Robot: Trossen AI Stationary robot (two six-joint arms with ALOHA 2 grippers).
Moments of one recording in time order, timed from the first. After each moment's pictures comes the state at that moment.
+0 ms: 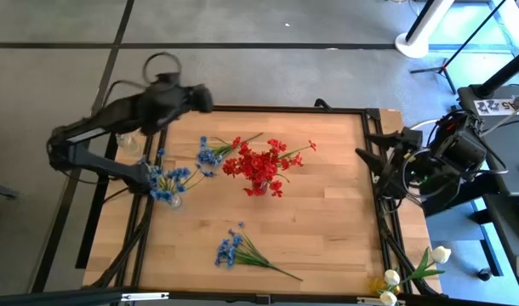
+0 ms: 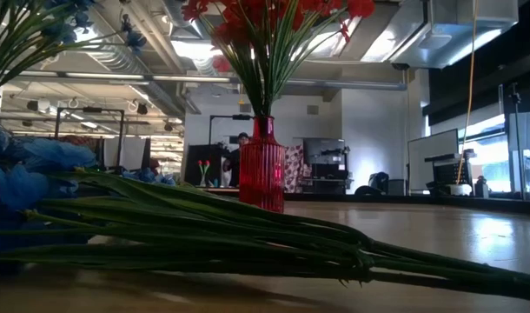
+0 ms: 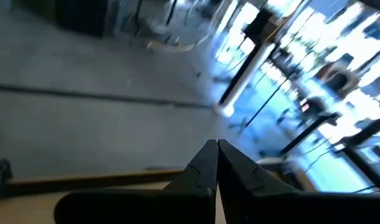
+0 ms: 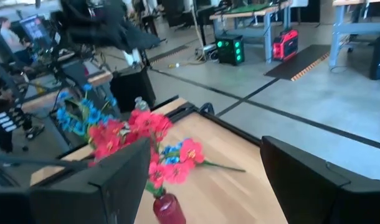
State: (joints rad) left arm 0.21 1.13 1.44 -0.75 -0.82 -0.82; right arm 0.86 0.93 1.38 -1.22 1.29 1.04
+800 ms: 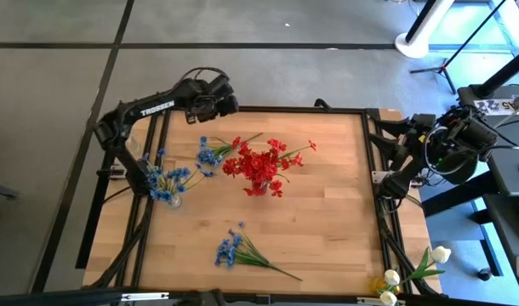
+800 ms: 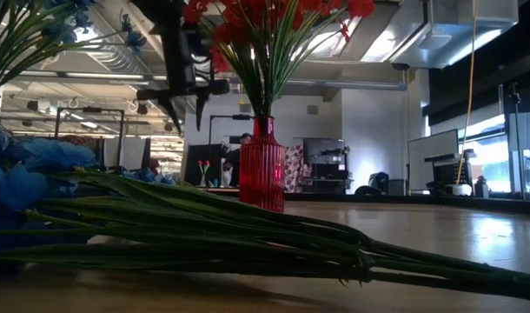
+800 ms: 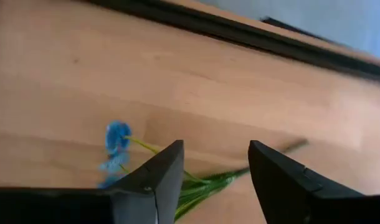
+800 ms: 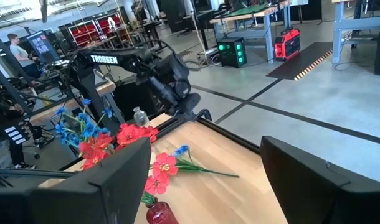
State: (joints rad) left arm 0.65 1.65 1.41 -1.02 -0.23 -1.16; right arm 0.86 0.80 1.38 -1.26 1.30 1.00
